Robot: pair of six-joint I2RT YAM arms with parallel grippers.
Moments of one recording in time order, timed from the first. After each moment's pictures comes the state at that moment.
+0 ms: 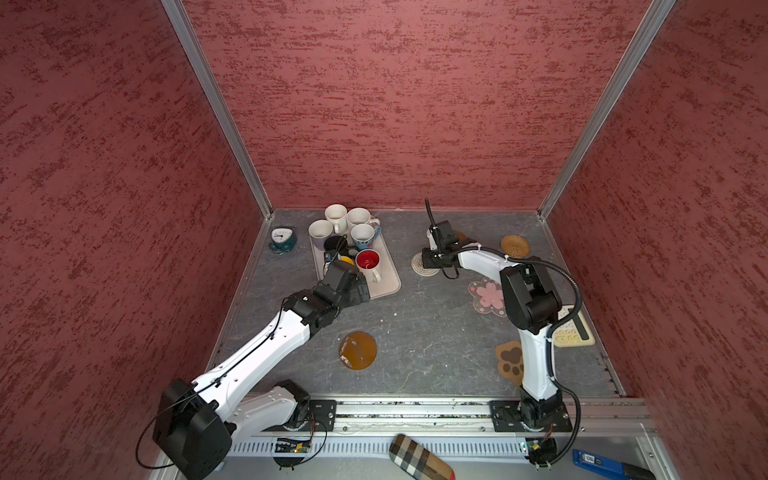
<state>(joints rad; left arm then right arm) -0.56 1.11 0.86 -0.60 -0.31 -0.66 0.42 2.16 1.56 -0.38 -0.08 0.36</state>
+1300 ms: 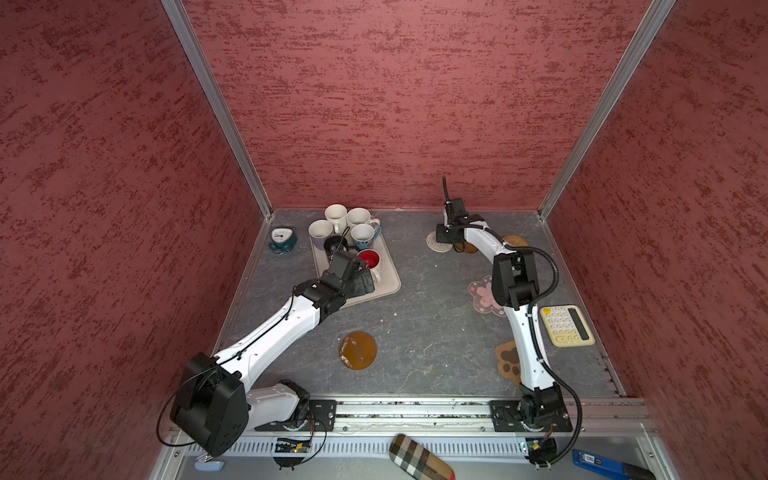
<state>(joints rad) -0.50 1.25 0.91 -0.50 -0.24 -0.63 0.23 2.53 2.18 -0.63 -0.01 0.28</state>
